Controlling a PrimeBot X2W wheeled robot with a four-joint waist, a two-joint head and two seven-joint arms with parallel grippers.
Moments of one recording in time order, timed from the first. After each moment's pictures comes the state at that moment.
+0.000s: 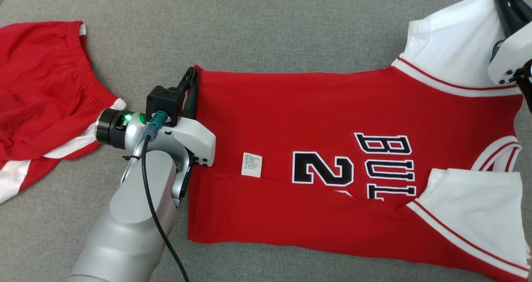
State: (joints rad) left arm -0.73 0.06 -0.42 0.78 -0.24 0.11 -0.26; right arm -1.19 -0.46 0.94 1.08 0.87 0.13 -0.26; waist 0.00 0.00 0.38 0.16
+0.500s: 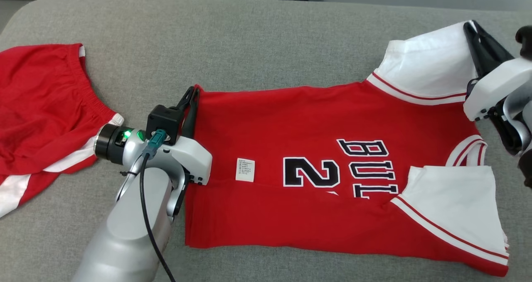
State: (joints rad) left arm -0.66 0.07 -0.40 0.75 -0.18 0.07 -0.26; right arm -1.01 -0.44 0.73 0.93 0.68 0.13 -0.26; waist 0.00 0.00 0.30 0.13
